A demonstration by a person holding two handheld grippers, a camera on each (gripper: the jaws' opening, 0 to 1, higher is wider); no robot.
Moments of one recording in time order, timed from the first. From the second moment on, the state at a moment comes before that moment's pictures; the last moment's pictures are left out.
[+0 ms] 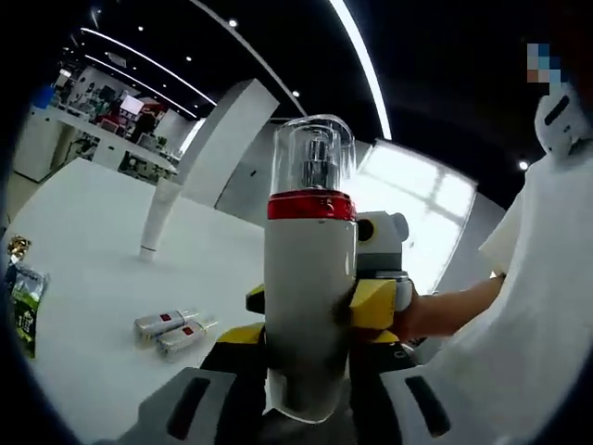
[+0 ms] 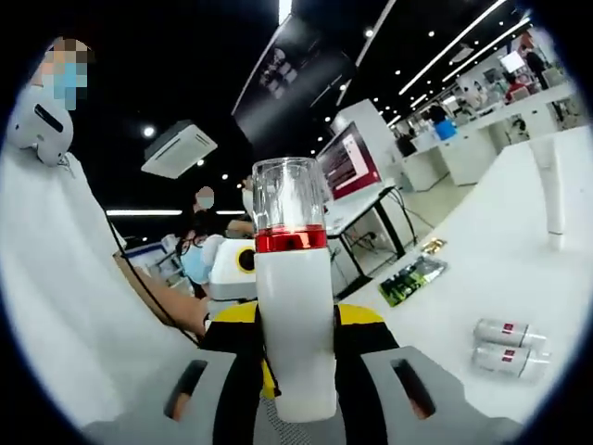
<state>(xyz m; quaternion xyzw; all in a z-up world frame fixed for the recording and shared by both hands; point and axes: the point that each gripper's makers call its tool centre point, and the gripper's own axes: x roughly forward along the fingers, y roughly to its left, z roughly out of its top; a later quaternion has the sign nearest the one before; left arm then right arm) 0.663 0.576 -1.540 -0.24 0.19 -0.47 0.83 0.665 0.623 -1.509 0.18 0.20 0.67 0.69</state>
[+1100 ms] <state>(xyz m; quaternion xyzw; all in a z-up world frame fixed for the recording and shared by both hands) 0.653 0.573 -1.557 -0.19 0.22 -0.49 0.82 0.650 0.636 -1.521 0.17 0.19 0.65 0.71</state>
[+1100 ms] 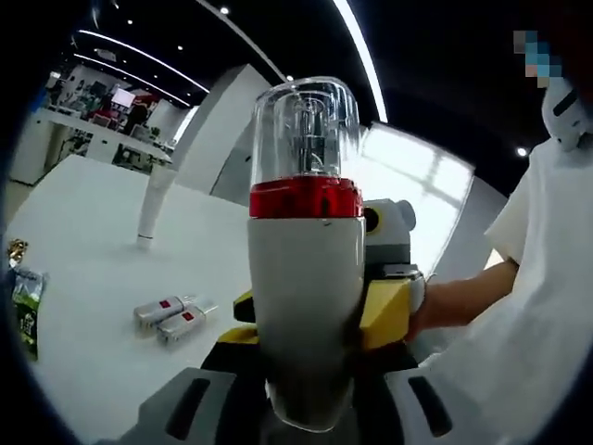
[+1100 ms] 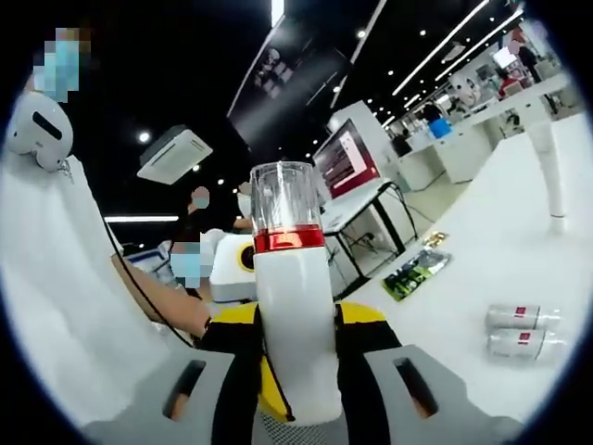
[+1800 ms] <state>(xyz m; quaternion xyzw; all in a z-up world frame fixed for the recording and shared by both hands) 0.655 0.585 -1.577 -0.11 0.24 -0.45 0.85 0.651 0.637 -1.534 0.10 0.17 0.62 0.76</state>
